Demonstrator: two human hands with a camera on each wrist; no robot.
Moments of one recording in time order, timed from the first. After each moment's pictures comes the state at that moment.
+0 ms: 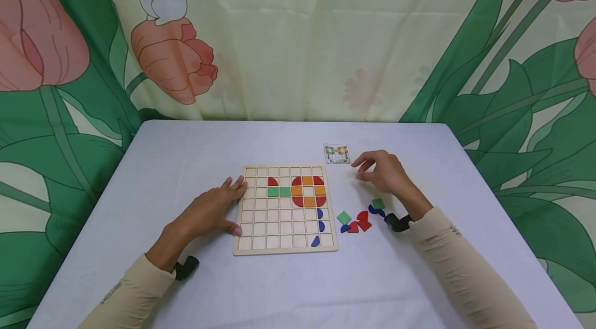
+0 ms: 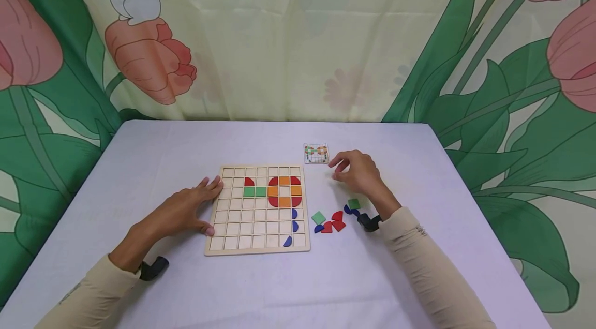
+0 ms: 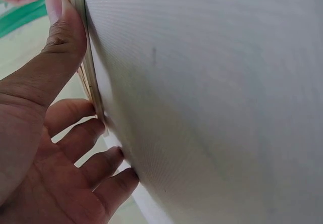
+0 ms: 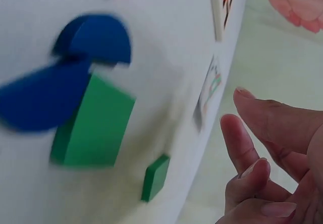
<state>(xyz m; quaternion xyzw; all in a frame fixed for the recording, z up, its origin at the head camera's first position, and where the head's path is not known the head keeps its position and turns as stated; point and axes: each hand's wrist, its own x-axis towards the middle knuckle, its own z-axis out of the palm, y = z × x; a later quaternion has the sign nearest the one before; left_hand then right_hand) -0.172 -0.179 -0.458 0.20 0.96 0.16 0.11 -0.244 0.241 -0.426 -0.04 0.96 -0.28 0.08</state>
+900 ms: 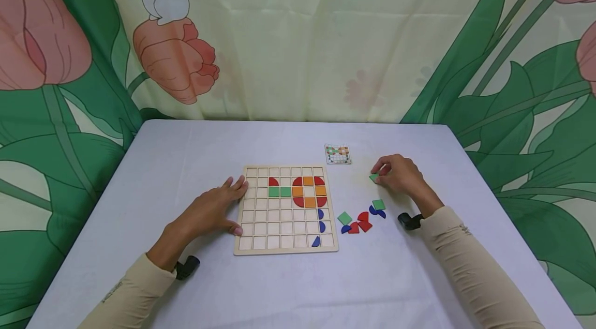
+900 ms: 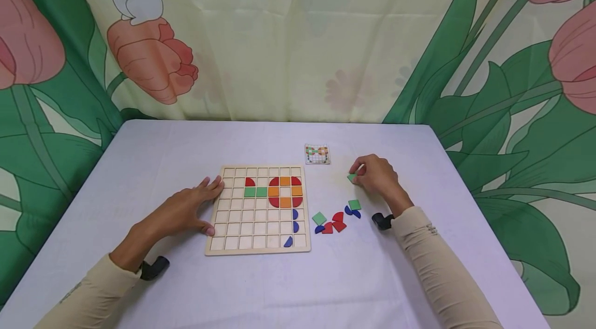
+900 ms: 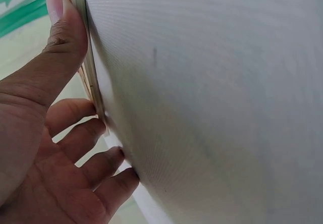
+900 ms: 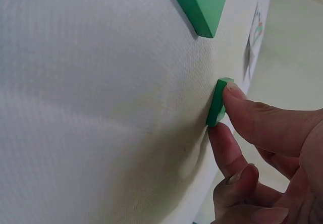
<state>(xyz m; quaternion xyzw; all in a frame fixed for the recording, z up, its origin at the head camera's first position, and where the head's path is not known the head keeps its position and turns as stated) -0.172 -0.179 -0.460 0.20 0.96 0.16 0.11 -0.257 0.283 -0.441 0.01 0.97 -0.22 0.12</state>
